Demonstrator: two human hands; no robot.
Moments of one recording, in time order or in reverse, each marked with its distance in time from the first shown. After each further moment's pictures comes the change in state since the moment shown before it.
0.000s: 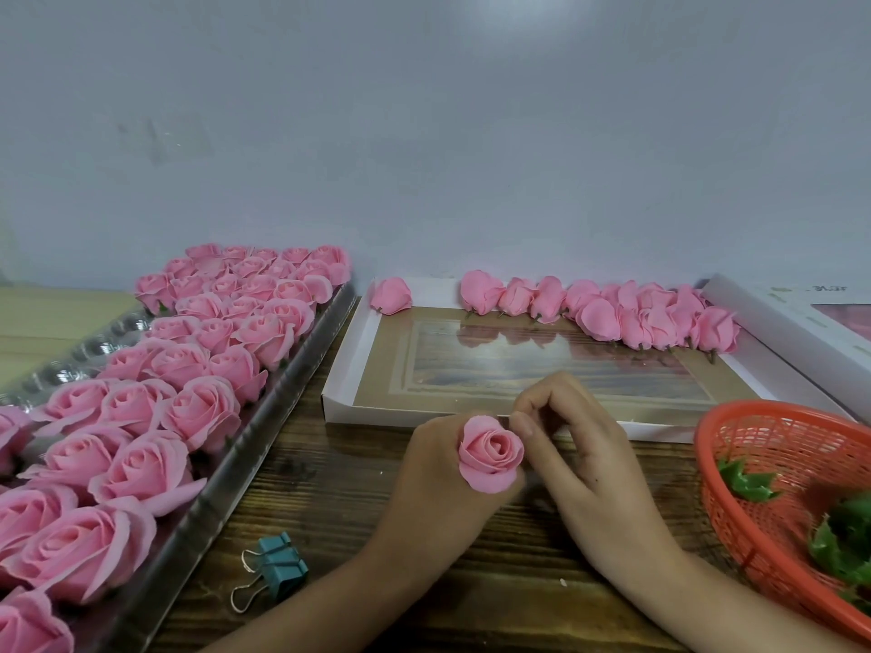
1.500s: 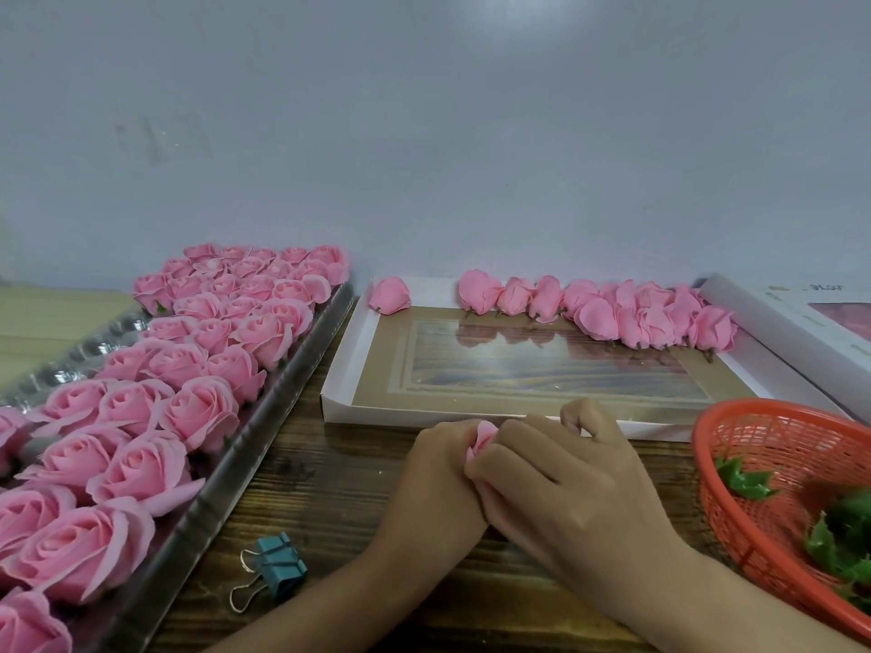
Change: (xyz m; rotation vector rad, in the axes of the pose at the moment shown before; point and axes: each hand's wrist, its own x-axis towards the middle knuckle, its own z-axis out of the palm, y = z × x) left_hand -0.001 -0.015 0.009 0.065 -0.134 -0.166; right_hand -0.003 -0.015 0.001 -0.799 0.006 -0.636
